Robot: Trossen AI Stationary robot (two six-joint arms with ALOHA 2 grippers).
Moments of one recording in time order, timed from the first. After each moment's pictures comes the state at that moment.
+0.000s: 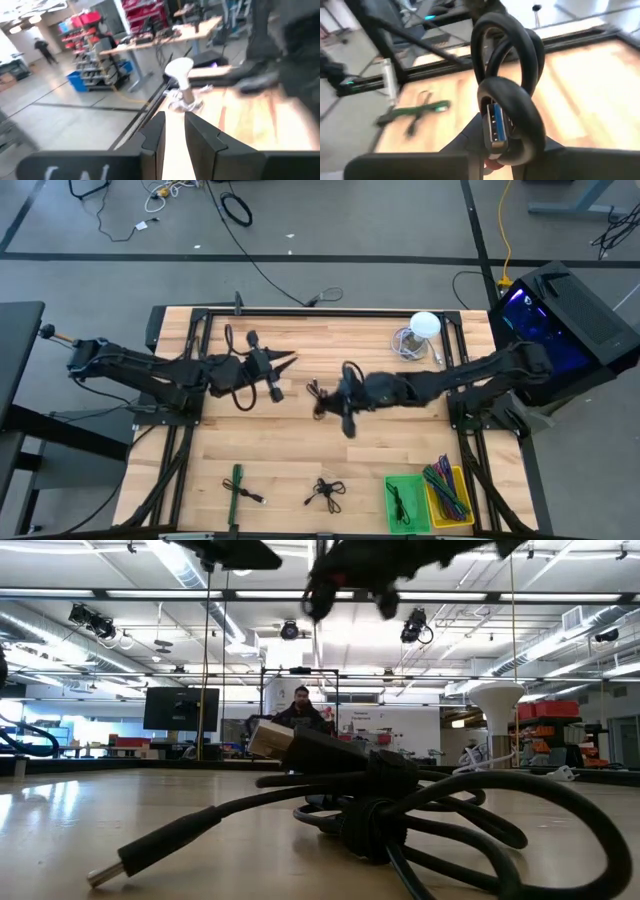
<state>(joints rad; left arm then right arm) -0.14 1.10 0.77 0.21 -0.64 0.20 0.15 1.51 0.98 0.19 0.10 0.26</state>
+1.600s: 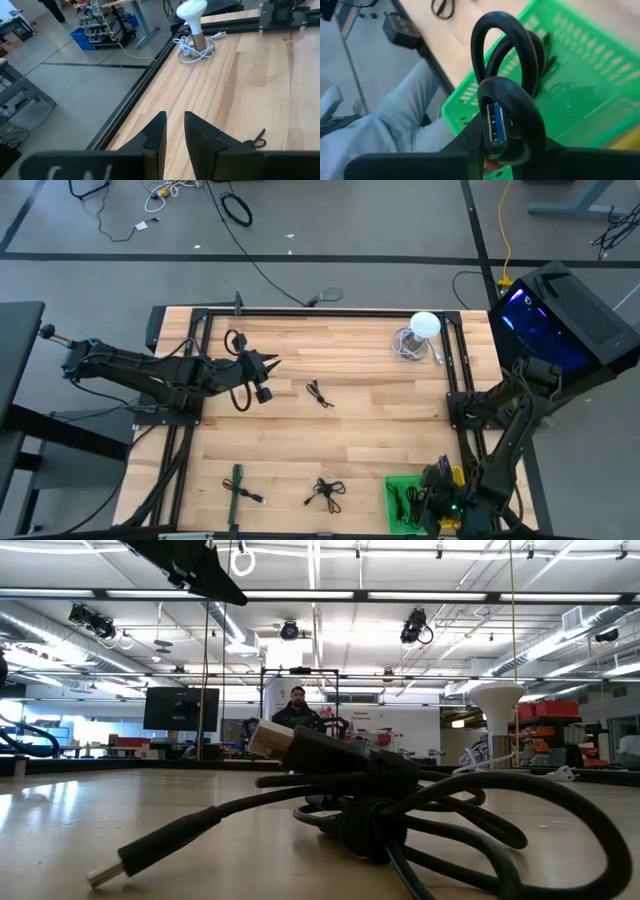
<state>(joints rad) -0.14 1.01 0.77 -0.19 -0.71 0.04 1.16 1.58 0.98 -0.50 0.51 1.83</state>
